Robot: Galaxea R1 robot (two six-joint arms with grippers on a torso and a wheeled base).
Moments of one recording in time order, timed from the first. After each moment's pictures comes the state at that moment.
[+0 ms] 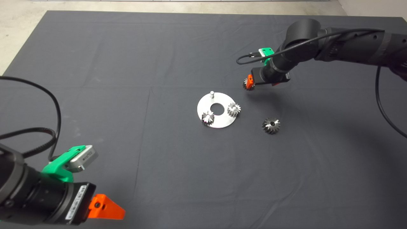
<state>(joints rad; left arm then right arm) -0.52 1.86 -0.36 -0.05 1.22 -1.44 0.40 2.61 -1.42 -0.50 -1.35 1.19</state>
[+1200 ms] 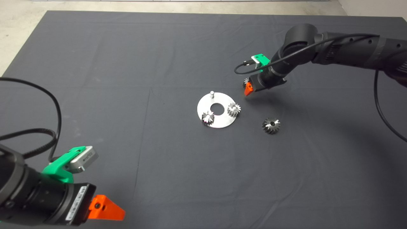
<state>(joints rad) -0.52 1.86 -0.36 -0.05 1.22 -1.44 0.37 2.62 -1.48 -0.43 -1.31 0.92</state>
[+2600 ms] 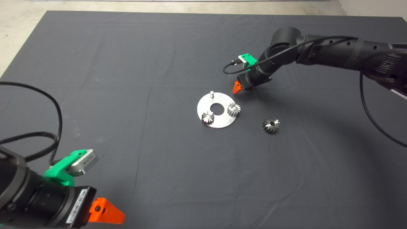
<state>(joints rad) -0.50 1.86 -0.36 -0.05 1.22 -1.45 0.35 2.71 -1.62 -0.43 -1.21 0.81</state>
